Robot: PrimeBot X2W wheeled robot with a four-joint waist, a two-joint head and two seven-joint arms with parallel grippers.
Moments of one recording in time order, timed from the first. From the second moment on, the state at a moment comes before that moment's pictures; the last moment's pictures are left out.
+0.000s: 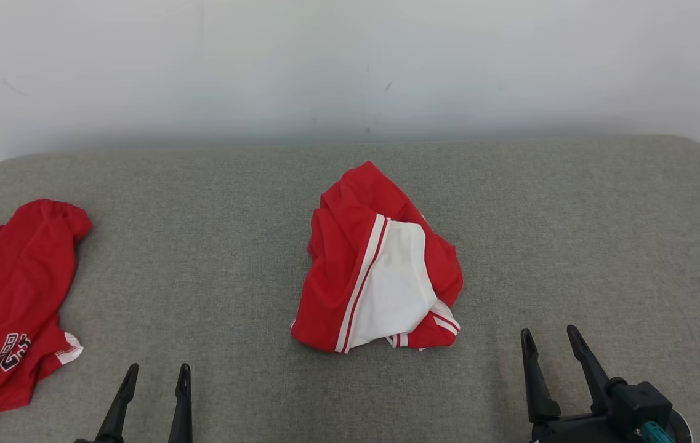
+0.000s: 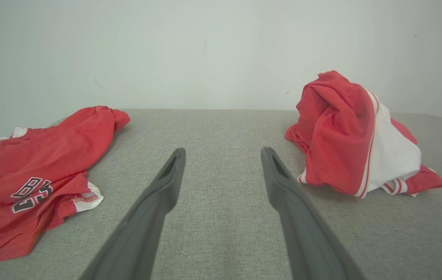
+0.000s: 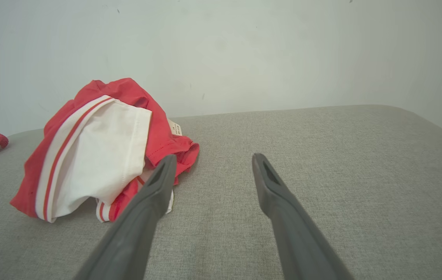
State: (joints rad) left arm 0.06 0.10 -0.01 0.12 -0.16 -0.13 -0.26; right arm -0.02 -0.05 0.00 0.24 0.12 0.13 -0.26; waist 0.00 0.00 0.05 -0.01
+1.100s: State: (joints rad) left arm -0.24 0.17 -0.32 0.27 -0.21 -0.13 -0.26; right arm -0.04 -0.05 0.06 0.26 0.14 0.13 -0.26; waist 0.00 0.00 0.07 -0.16
